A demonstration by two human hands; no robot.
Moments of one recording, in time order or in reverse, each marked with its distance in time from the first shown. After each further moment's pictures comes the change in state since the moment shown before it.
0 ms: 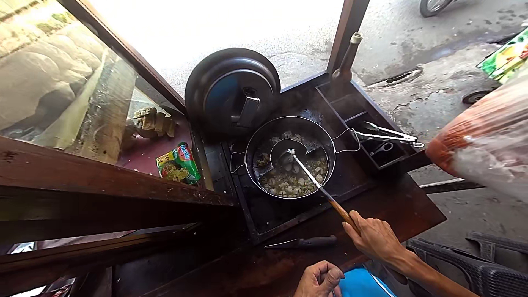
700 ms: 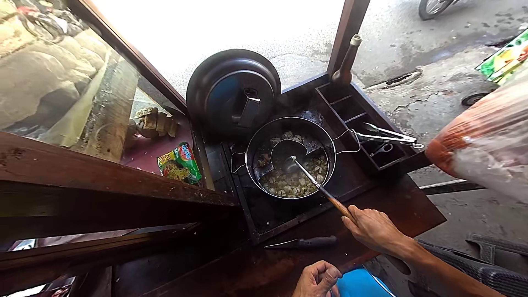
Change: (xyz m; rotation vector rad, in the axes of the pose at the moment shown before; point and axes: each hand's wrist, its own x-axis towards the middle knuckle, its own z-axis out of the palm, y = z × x) left_hand -0.001 -0.005 -0.005 -0.033 0.007 0.004; right_hand 0.010 -0.017 -0.036 -0.032 -0.182 0.072
